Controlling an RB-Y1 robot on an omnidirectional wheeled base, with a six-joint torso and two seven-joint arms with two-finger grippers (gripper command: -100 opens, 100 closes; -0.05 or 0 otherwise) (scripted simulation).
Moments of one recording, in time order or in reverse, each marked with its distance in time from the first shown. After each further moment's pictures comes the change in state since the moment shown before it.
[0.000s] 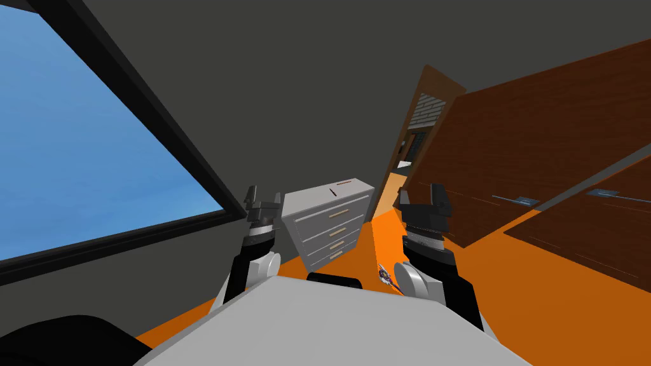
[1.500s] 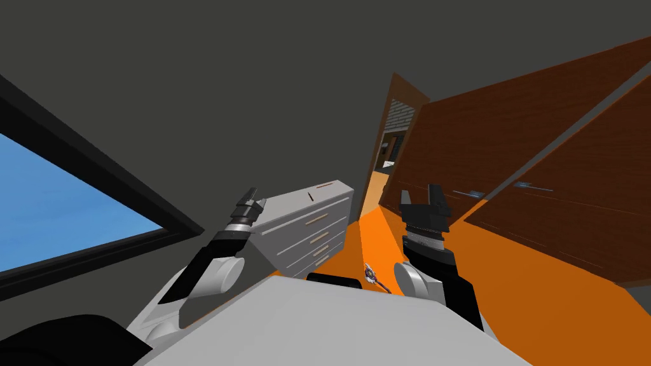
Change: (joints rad) left arm 0.061 0.348 0.279 -0.025 0.190 0.348 -0.152; right arm 0.000 0.000 0.000 0.000 0.000 0.000 0.000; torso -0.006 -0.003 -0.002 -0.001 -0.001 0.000
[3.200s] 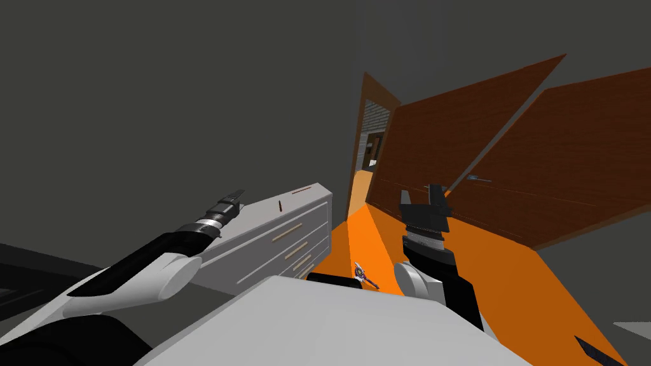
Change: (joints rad) left arm 0.084 0.223 0.311 -0.031 0.229 0.419 -0.185; right arm 0.000 0.000 0.000 0.000 0.000 0.000 0.000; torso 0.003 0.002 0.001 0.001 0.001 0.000
